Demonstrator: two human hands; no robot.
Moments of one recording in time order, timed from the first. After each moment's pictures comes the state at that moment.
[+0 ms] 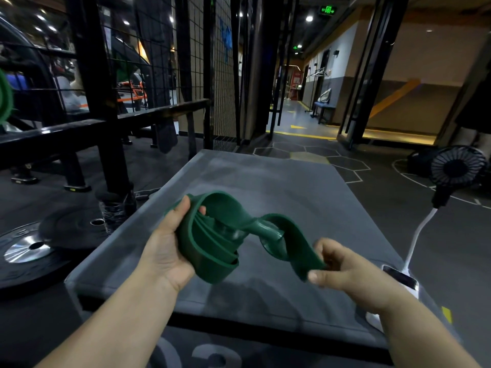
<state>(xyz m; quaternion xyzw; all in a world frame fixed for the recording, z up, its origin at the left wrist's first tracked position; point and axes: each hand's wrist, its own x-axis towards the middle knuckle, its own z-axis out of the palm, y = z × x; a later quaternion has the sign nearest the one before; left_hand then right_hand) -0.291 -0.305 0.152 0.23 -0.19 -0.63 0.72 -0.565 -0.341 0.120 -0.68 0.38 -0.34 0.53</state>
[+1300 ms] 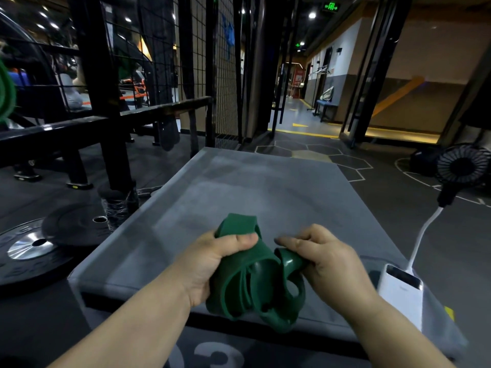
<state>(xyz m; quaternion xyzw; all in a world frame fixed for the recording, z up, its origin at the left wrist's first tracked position) -0.311 -0.290 0.148 0.40 -0.40 -0.66 0.50 -0.525 -0.330 0.117 -0.84 0.40 -0.35 -0.05</state>
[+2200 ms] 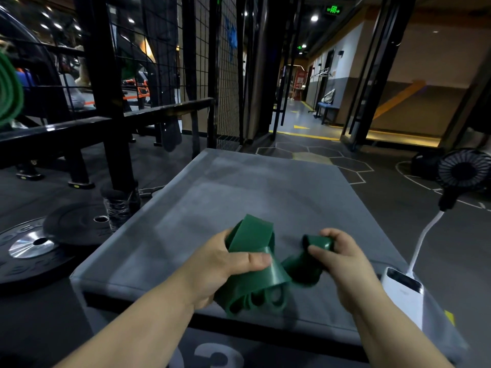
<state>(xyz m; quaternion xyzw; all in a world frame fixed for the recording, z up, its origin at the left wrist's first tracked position) -0.311 -0.290 0.145 0.38 -0.52 -0.60 0.47 -0.533 -0.353 0.101 -0.50 0.50 -0.54 0.46</state>
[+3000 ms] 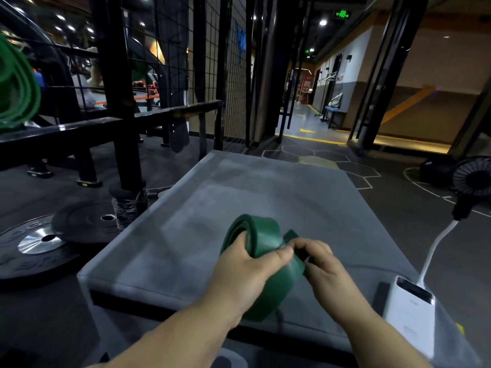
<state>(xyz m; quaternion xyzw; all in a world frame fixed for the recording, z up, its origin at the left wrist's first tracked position) -0.347 -0.287 0.135 0.51 -0.43 -0.48 0.56 -0.508 -0.343 0.098 -0.73 0.41 -0.44 0.33</state>
